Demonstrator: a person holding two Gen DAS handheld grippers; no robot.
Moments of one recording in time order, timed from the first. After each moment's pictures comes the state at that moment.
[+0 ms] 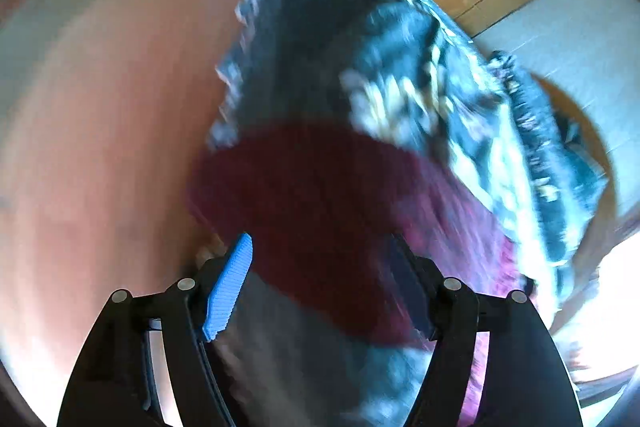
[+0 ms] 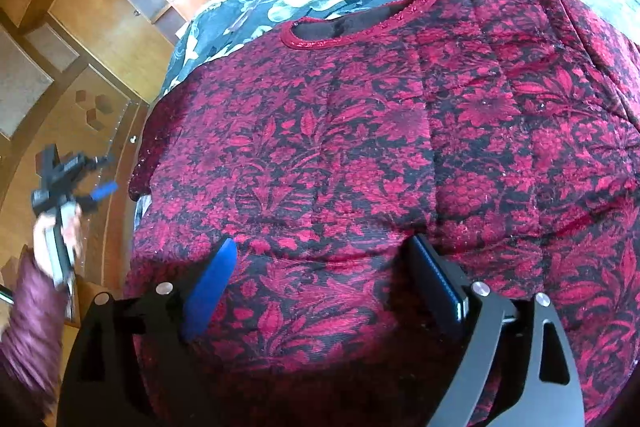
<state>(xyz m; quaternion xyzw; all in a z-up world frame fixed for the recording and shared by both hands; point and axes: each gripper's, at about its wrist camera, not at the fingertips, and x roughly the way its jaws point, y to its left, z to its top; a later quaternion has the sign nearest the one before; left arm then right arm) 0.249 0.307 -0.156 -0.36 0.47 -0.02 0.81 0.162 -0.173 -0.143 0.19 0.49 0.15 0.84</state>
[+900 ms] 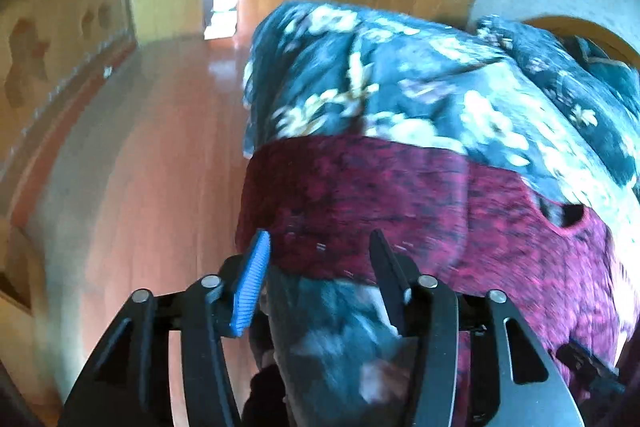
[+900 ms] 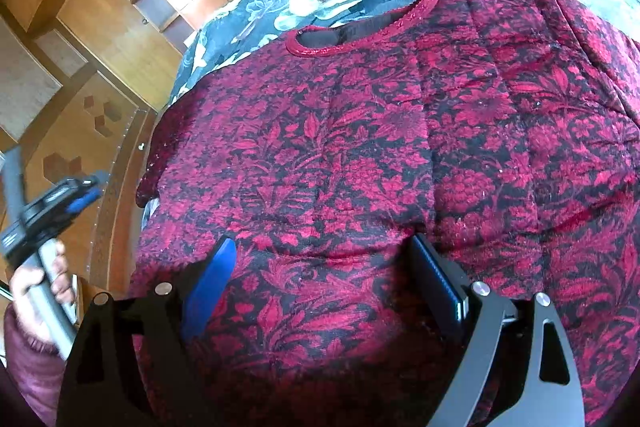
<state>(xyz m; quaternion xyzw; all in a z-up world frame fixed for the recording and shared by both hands) 0.168 0.152 -0.060 -0.07 0.39 0.07 0.92 0.148 -0.183 -0.141 0.20 0.47 0.16 0.84</state>
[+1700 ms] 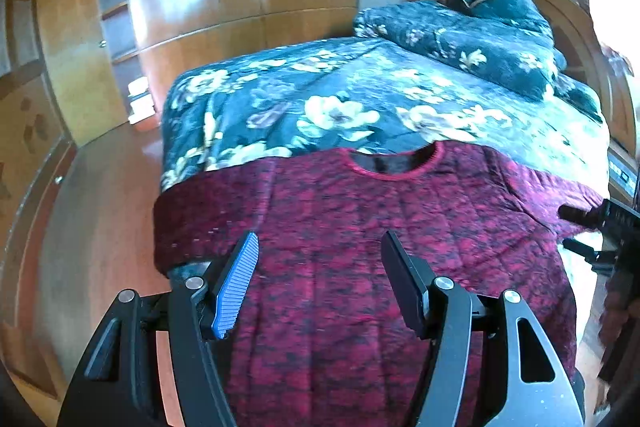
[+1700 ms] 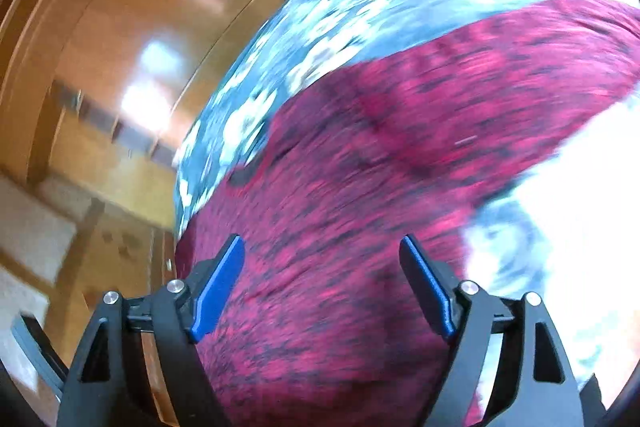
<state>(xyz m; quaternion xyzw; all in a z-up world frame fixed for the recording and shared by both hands) 0.099 -0.032 -0.019 0.06 0.34 -0.06 0.94 0.076 -0.389 -0.104 0.42 0.37 0.04 0.83</state>
